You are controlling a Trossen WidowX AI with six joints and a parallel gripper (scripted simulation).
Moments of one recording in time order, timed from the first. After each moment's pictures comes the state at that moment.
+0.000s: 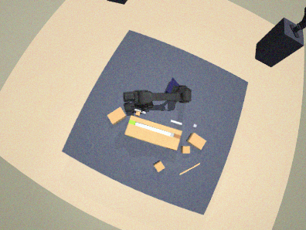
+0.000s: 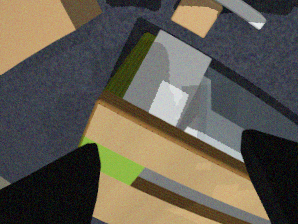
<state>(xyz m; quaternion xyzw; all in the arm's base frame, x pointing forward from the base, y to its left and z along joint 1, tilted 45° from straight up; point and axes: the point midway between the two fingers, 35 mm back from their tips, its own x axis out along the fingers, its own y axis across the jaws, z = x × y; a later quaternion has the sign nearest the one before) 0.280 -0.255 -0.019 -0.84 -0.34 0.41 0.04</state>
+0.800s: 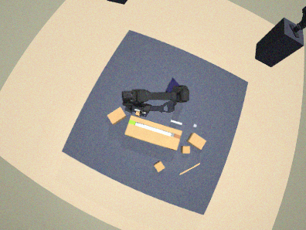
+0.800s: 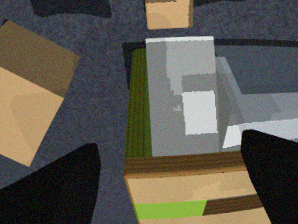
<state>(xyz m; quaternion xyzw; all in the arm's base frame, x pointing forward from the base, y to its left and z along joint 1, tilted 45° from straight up) 0.279 -0.243 -0.055 -0.81 -0.21 0.46 0.29</state>
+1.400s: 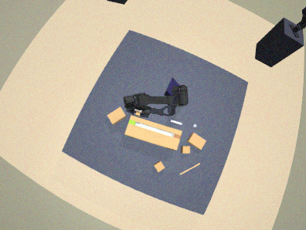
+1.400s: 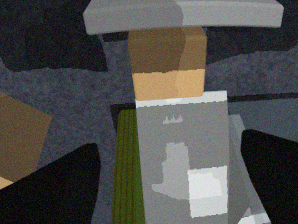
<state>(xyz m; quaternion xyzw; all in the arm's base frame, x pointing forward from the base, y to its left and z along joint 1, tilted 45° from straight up) 0.282 -0.189 -0.102 -0.81 -0.22 0.46 0.29</state>
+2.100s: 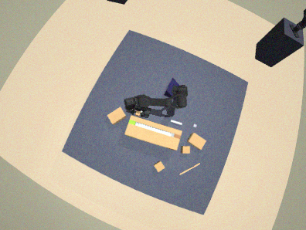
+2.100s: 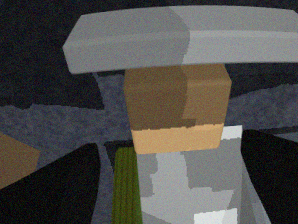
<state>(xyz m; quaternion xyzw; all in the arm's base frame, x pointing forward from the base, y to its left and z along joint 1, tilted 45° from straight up) 0.286 -0.166 -0.126 -0.81 -0.22 0.46 0.29</state>
